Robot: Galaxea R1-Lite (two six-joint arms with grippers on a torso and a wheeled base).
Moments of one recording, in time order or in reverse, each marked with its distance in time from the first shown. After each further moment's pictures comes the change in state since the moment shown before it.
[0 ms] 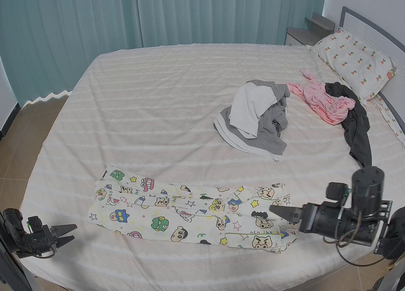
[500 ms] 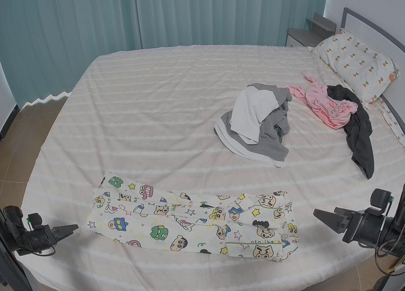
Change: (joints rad) left arm -0.015 0.010 -0.015 -0.035 -0.002 0.120; right arm -0.081 -0.397 0.184 0.099 -0.052 -0.132
